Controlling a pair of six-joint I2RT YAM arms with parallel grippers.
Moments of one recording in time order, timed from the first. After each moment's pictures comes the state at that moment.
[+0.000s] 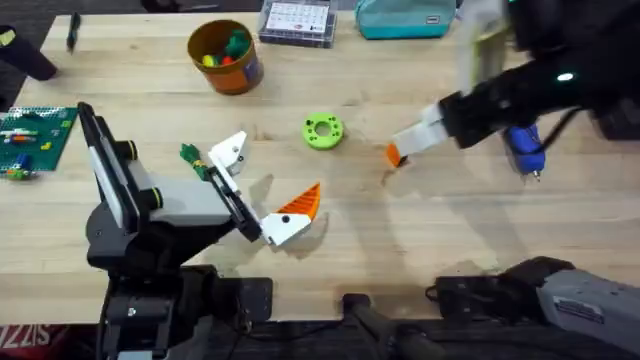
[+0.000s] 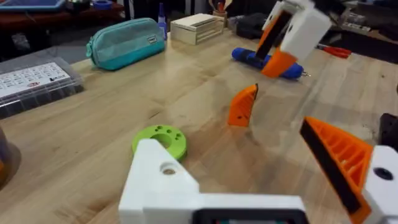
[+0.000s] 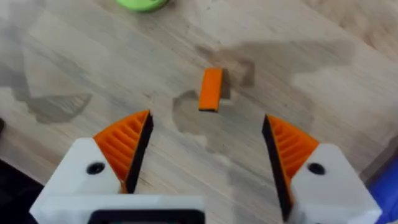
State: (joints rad) left arm 0.04 0.01 0.02 -0.11 0.97 0.00; right arm 0.33 1.25 1.09 -1.01 -0.18 -0.11
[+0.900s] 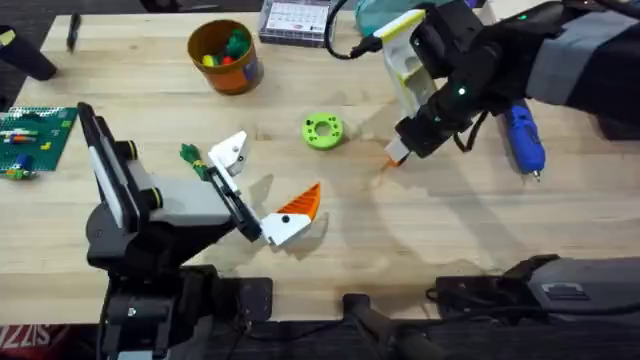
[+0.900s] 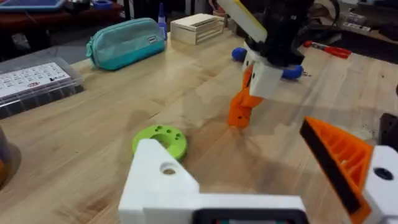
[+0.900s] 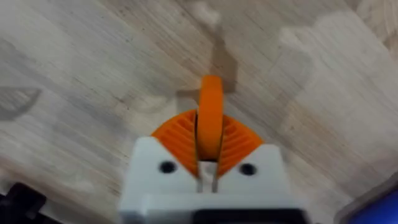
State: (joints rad) left arm 0.04 0.01 0.02 -0.11 0.97 0.00; right arm 0.44 1.54 1.09 -0.94 -0.07 -0.20
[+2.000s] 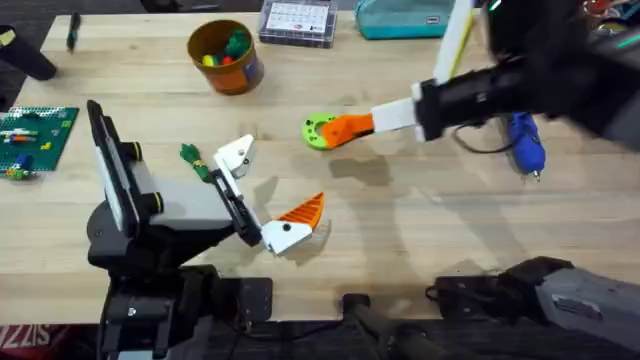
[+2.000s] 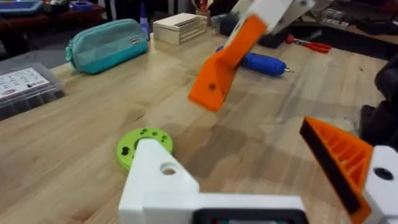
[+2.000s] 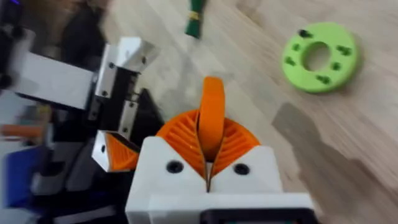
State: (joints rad) left arm 0.04 0.01 0.02 -0.12 1.04 0.01; right arm 0.34 1.28 0.93 -0.57 -0.87 0.09
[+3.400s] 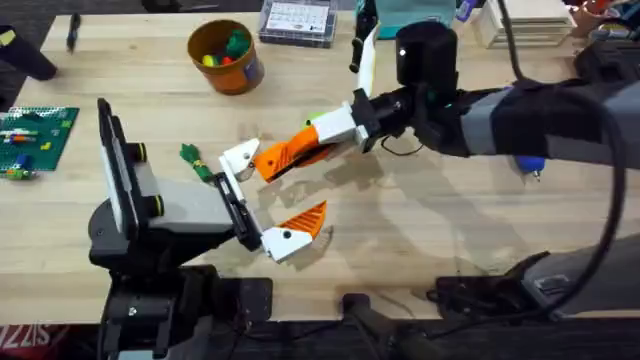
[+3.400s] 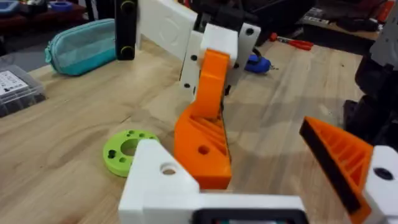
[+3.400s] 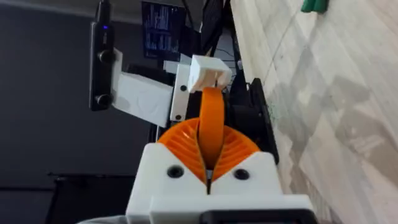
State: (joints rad) left arm 0.04 0.01 0.02 -0.12 1.11 0.02; right arm 0.51 1.68 0.79 0.45 -1.36 0.94
